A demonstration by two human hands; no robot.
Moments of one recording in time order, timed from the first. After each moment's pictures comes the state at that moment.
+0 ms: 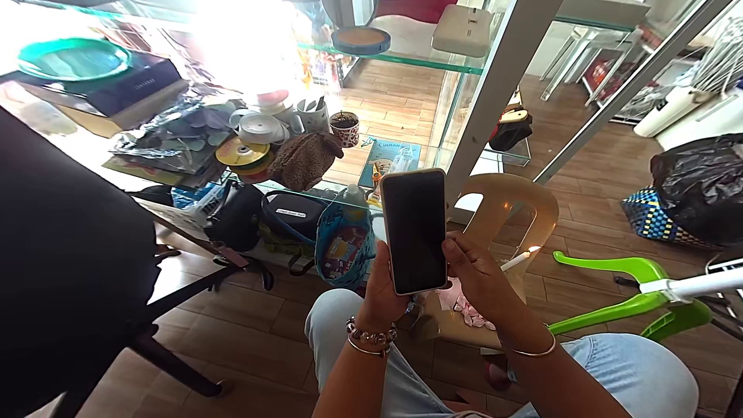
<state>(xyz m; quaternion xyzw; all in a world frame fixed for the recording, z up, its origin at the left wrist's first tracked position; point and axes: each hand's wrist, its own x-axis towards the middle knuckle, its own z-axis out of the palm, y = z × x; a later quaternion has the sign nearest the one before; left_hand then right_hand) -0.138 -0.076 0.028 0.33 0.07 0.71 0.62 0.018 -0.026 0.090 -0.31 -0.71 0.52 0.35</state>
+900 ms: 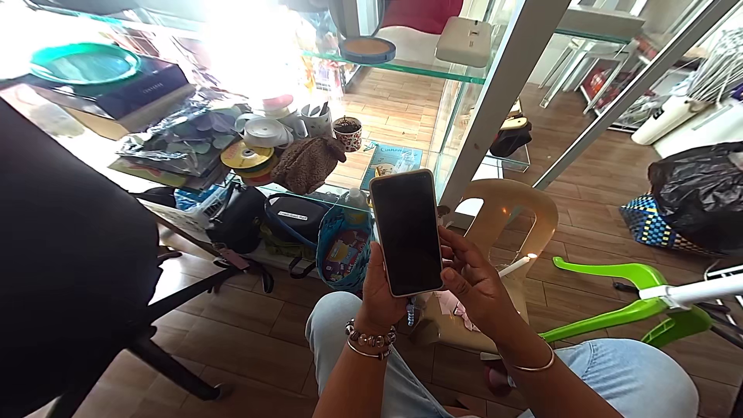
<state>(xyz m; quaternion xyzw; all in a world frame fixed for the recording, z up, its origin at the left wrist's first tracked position) -0.142 -0.076 0.028 0.30 0.02 0.72 0.63 0.021 -0.037 0.075 -0.20 -0.71 0.53 0.41</state>
